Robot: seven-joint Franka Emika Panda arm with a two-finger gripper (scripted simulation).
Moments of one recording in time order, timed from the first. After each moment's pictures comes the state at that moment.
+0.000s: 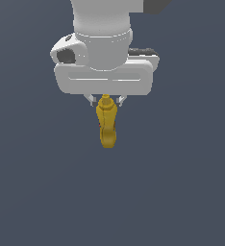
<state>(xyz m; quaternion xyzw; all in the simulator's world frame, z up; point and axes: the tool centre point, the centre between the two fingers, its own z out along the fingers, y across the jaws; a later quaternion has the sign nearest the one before) 0.058 -0.016 0.384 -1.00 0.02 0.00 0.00</state>
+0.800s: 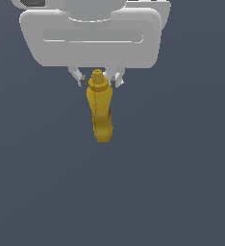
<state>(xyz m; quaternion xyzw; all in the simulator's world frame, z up) 0.078 -0.028 0.457 -1.00 0.02 0.00 0.00</state>
